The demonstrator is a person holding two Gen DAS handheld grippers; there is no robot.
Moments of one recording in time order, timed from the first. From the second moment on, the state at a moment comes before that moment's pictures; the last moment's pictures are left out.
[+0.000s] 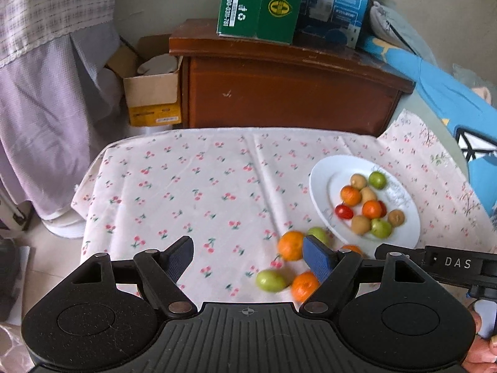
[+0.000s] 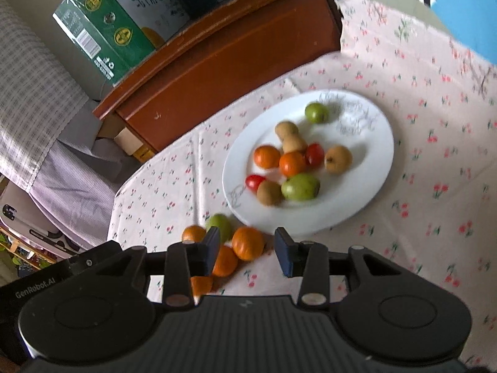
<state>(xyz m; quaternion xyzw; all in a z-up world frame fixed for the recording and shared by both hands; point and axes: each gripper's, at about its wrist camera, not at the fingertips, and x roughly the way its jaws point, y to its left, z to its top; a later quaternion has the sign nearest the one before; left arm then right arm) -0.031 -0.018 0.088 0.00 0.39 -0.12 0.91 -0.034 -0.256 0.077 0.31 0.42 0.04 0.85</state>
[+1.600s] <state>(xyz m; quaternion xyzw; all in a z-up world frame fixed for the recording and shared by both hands) -0.009 -0.022 0.023 -0.16 0.45 -0.13 0.87 -0.039 -0.242 0.050 0.28 0.44 0.05 0.85</state>
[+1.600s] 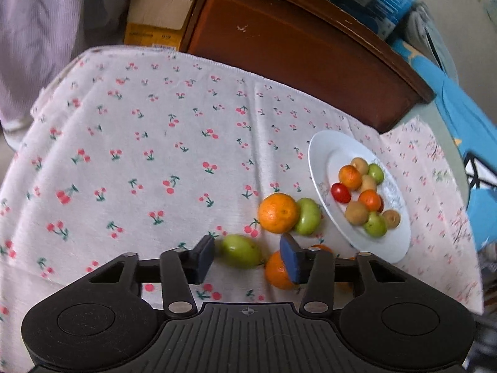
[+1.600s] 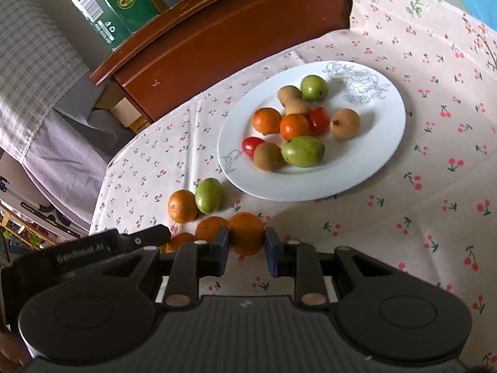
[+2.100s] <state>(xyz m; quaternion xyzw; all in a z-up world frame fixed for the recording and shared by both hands) -0.014 -0.031 0.019 -0.14 0.45 -0.13 0.87 -0.038 -0.242 0.047 0.28 0.45 0.05 0.85</state>
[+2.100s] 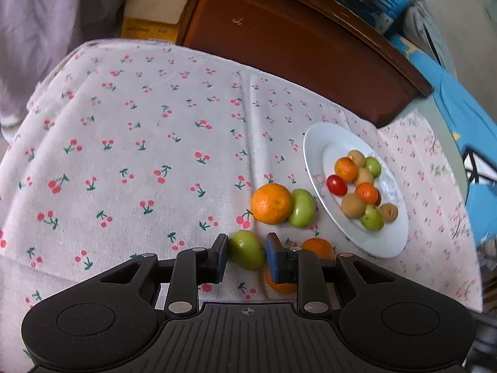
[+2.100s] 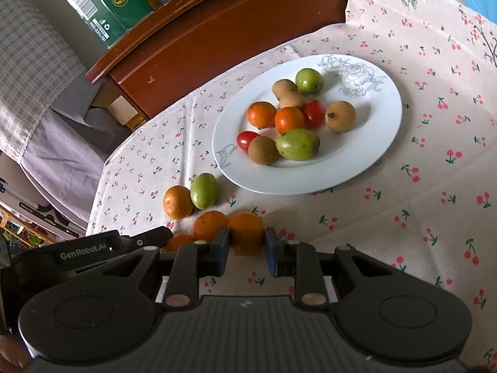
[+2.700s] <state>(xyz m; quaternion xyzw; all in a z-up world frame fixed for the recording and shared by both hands) -0.028 -0.047 0.040 -0.05 0.40 -0.14 0.90 -0.039 -0.241 0.055 0.29 0.44 0.06 0.85</state>
